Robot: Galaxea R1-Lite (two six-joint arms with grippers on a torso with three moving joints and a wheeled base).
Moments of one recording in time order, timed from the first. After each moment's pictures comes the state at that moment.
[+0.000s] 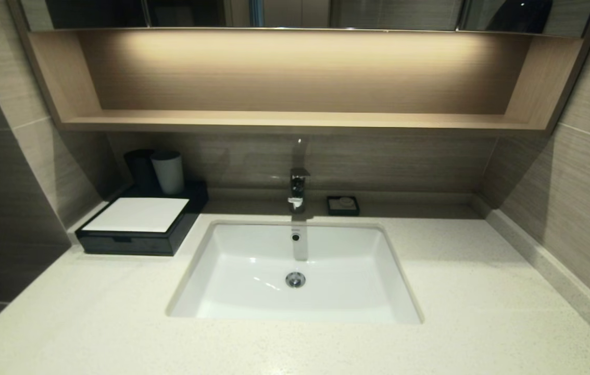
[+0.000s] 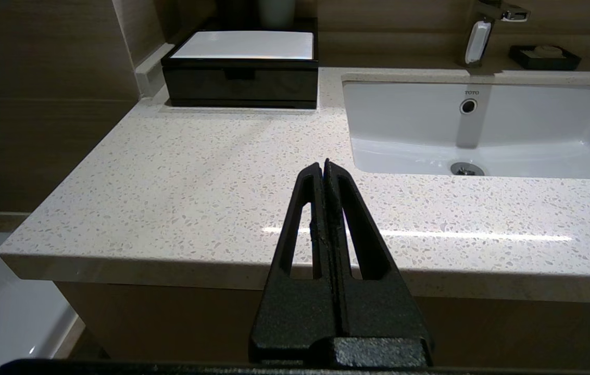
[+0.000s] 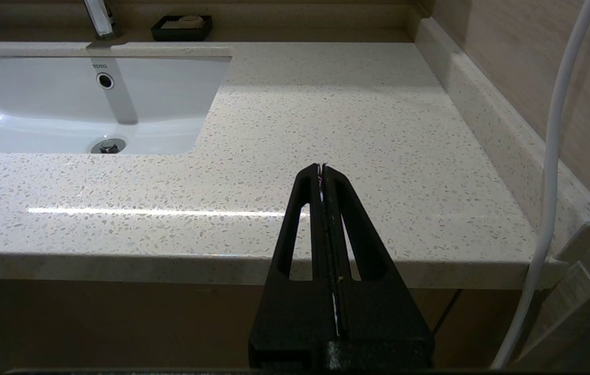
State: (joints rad) left arm 0.00 0.00 0.00 -0.04 -0.01 0.02; right arm 0.00 0.00 0.00 0.00 0.00 0.00
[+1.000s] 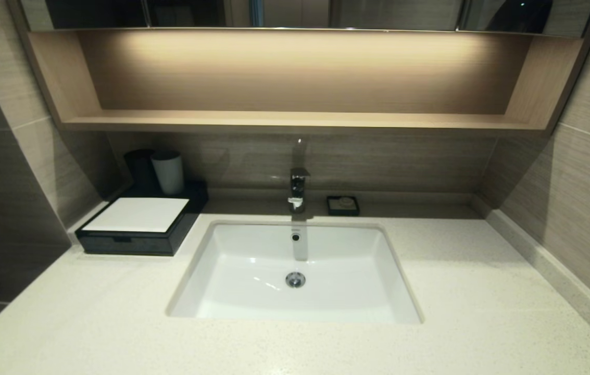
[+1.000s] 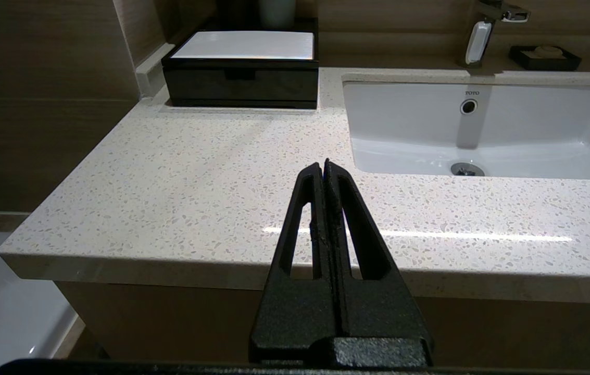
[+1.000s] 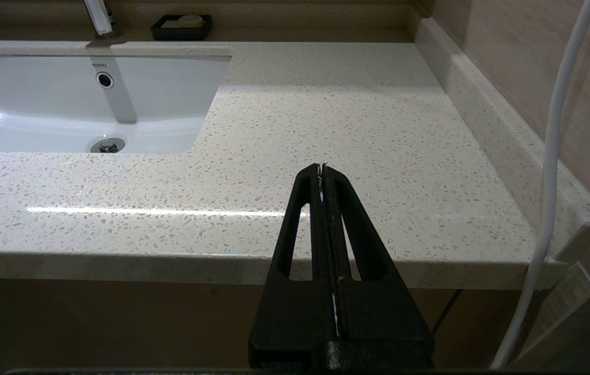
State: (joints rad) left arm 0.00 0.00 0.00 -0.04 -0.01 0.01; right arm 0.00 0.00 0.00 0.00 0.00 0.00
